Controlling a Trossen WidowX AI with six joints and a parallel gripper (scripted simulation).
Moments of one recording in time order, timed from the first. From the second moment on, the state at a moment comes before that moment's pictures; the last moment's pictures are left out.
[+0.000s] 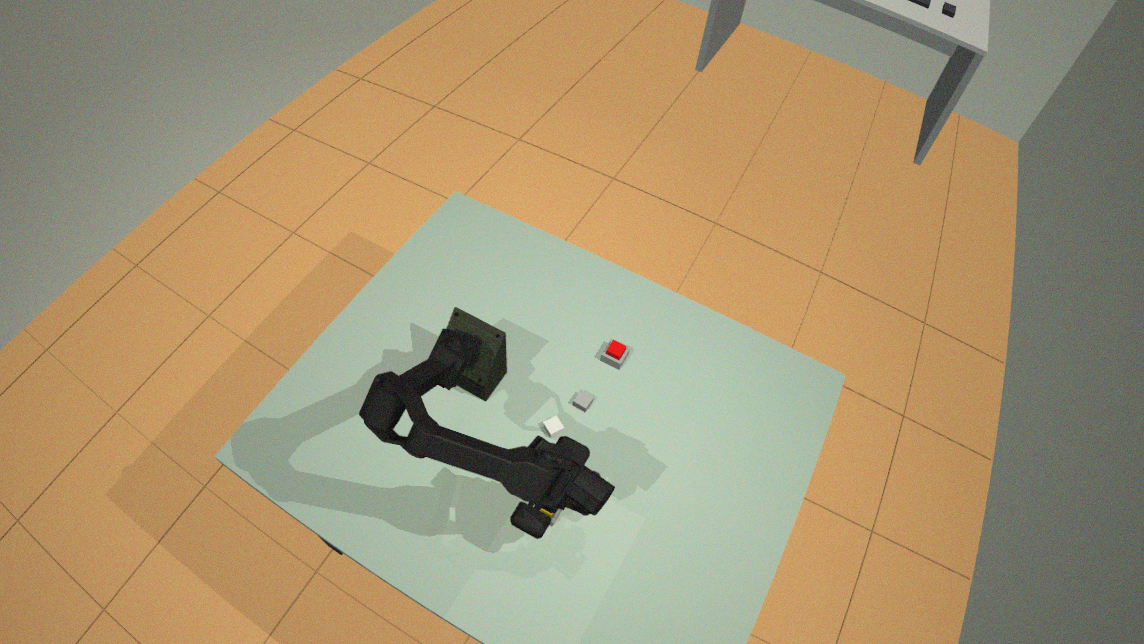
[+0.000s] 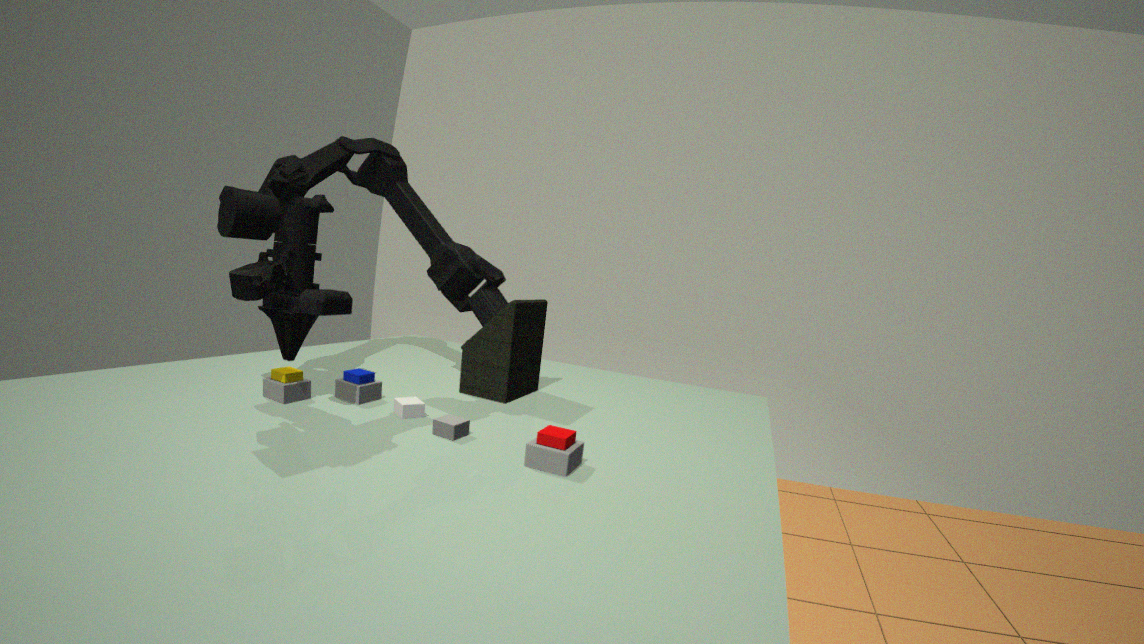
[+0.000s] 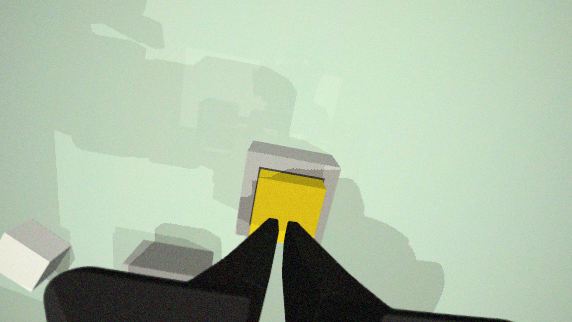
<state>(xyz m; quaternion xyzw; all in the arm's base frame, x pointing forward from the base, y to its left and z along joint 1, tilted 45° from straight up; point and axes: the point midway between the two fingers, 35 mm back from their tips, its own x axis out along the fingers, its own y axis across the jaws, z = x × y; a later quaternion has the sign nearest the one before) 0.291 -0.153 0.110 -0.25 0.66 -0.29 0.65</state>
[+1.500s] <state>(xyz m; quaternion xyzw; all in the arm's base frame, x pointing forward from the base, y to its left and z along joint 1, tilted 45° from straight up) 0.291 -0.169 0.097 -0.25 0.65 -0.30 0.65</state>
